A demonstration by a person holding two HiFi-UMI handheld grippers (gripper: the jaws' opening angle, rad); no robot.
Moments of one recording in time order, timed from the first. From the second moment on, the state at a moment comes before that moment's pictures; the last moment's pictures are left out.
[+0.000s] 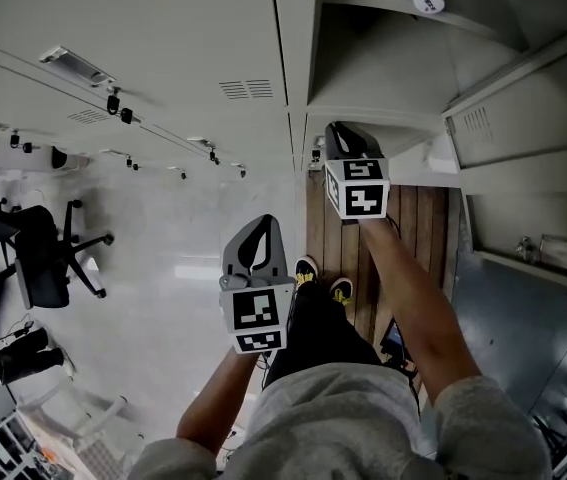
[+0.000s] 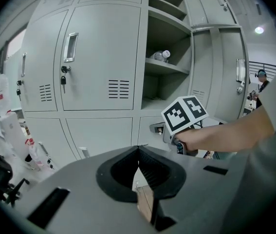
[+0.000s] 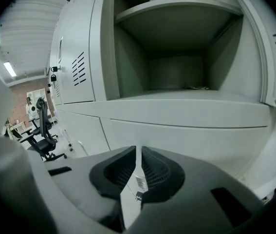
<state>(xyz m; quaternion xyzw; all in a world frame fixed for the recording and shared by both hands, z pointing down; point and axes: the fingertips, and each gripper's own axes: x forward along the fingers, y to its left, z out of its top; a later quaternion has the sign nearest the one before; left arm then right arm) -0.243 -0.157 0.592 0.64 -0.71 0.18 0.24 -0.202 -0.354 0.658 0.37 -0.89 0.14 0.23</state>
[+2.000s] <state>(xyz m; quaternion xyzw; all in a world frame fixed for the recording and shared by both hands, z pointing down) 0.021 -0.026 0.386 0.69 -0.70 0.12 0.10 0.174 -0.119 0.358 0.38 -0.92 0.04 0.02</state>
